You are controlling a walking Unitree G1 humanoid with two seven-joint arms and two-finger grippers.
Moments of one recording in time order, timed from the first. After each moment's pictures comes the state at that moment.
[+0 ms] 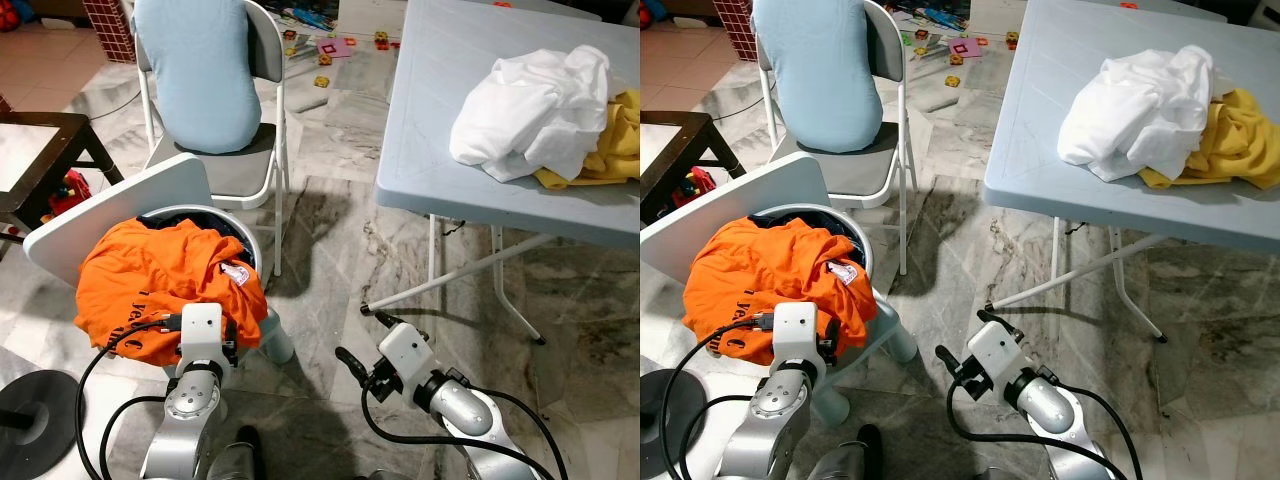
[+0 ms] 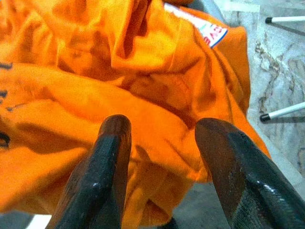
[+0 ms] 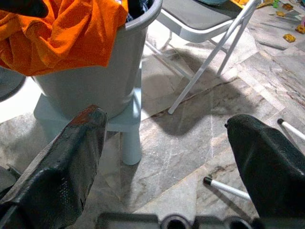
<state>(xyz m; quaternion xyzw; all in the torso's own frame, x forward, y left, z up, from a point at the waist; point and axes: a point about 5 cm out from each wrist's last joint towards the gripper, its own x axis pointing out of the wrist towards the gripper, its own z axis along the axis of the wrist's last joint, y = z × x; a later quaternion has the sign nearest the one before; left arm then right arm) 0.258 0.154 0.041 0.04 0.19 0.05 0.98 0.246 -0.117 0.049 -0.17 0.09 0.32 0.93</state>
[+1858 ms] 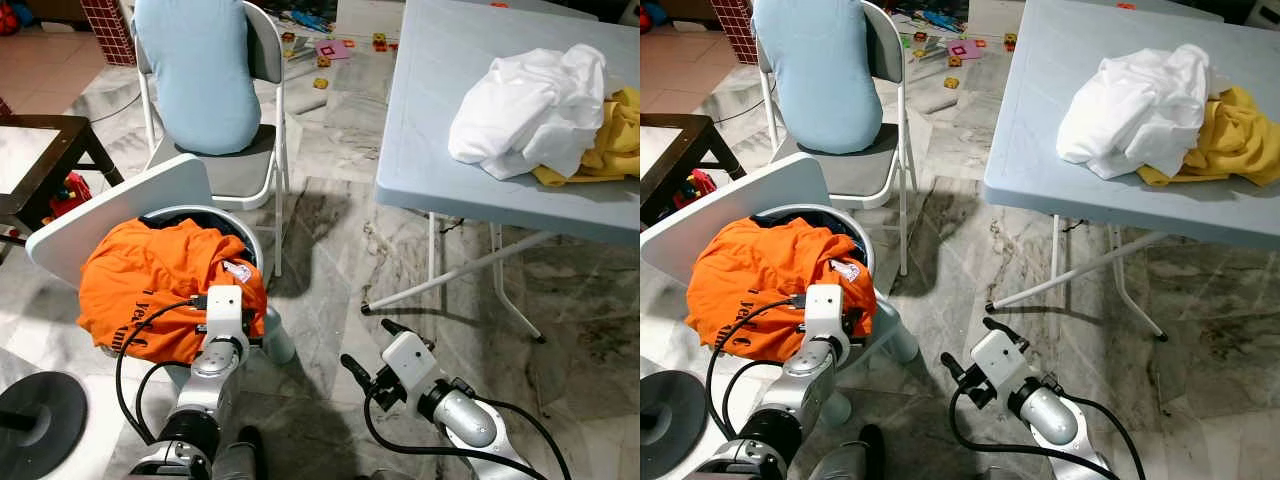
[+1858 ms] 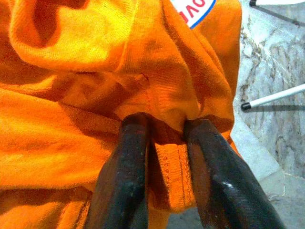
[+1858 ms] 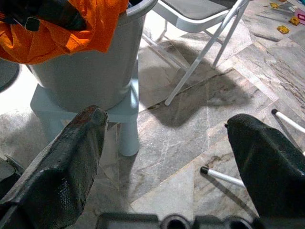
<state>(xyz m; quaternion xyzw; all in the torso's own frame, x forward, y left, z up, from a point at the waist) 0.307 0.142 0.014 0.00 0.24 0.02 0.97 0.237 -0.122 0.043 -0.17 0.10 0.31 0.93</state>
